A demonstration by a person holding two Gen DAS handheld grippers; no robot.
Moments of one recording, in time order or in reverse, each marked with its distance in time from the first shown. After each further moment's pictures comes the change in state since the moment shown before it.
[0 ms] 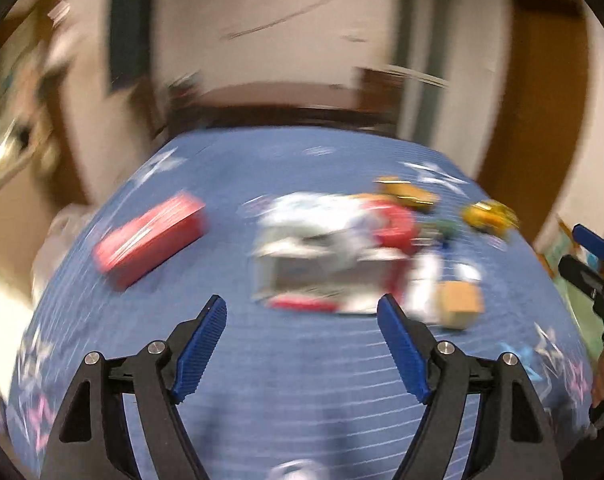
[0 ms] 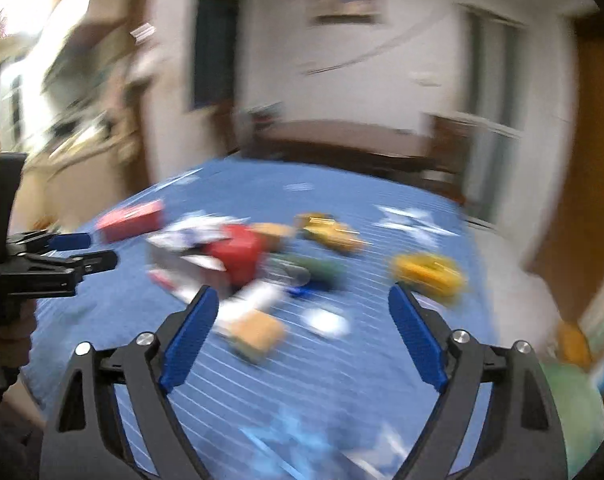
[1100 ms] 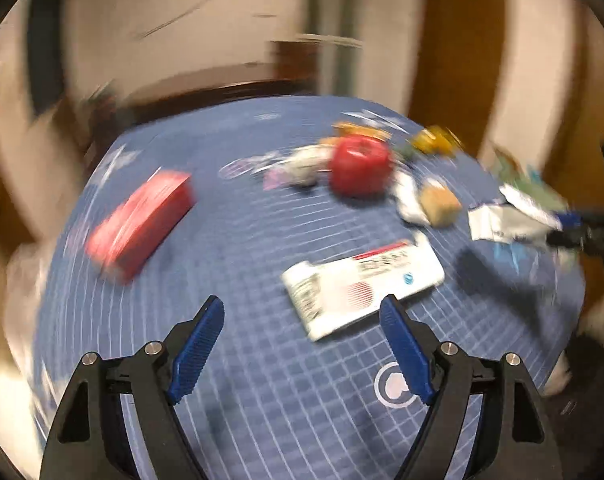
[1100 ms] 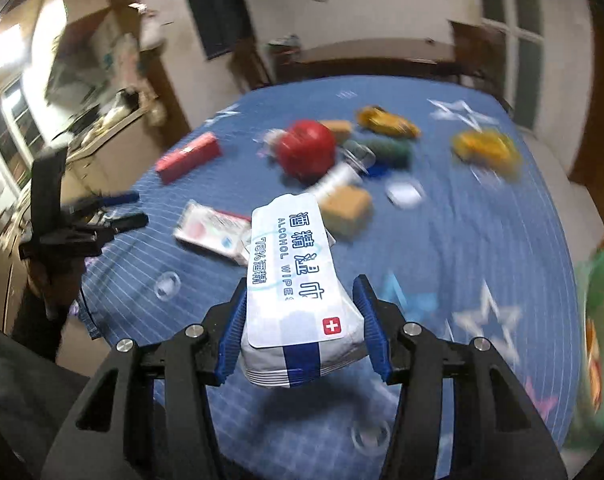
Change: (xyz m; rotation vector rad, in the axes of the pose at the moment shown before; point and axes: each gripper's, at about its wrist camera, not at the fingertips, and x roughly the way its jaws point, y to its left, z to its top) left arm -0.016 0.046 -0.027 0.396 0.073 -0.272; right arm -0.061 0.027 -0.065 0.257 0.242 0.112
